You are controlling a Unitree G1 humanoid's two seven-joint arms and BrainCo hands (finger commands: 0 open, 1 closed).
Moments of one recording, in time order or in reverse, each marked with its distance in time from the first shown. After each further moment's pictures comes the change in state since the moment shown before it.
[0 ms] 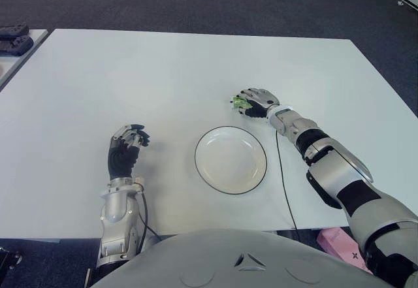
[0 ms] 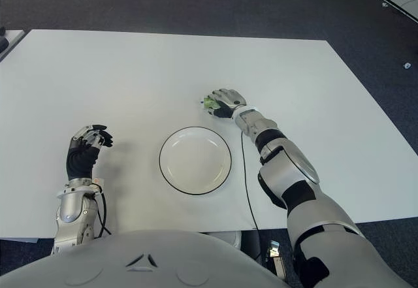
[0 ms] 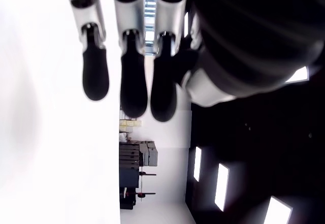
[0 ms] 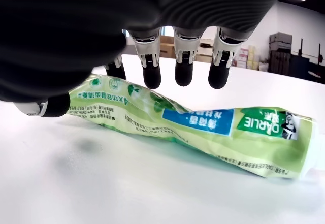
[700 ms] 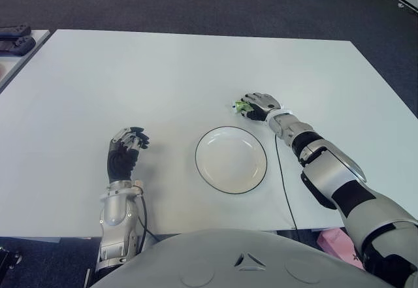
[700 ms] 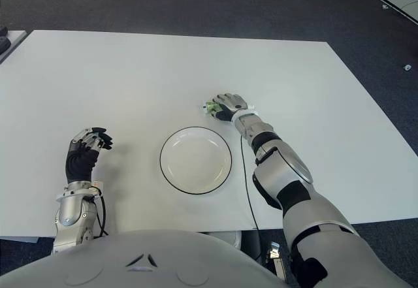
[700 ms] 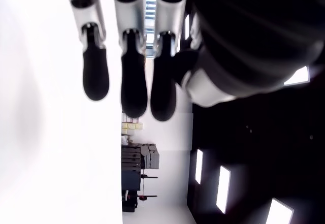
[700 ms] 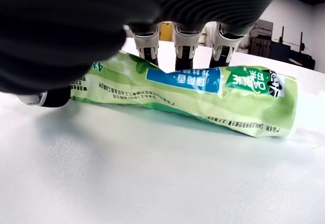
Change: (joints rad) left arm 0.027 0.002 0.006 -0.004 0.000 -0.009 0.000; right arm 0.000 0.043 -0.003 0.065 0.004 0.095 0.047
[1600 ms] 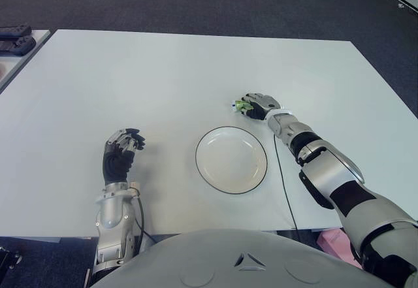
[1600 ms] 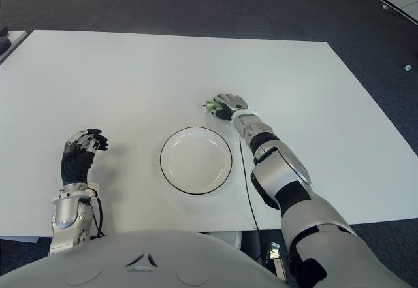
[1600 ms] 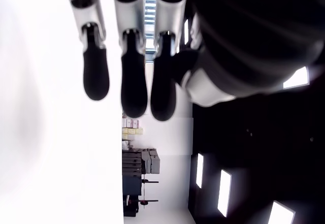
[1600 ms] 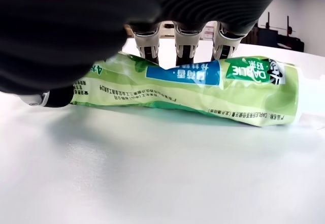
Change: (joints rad) left arm 0.007 0.001 0.022 -0.004 0.000 -0.003 0.000; right arm 0.009 0.014 -0.075 0.000 0.061 -0.001 0.040
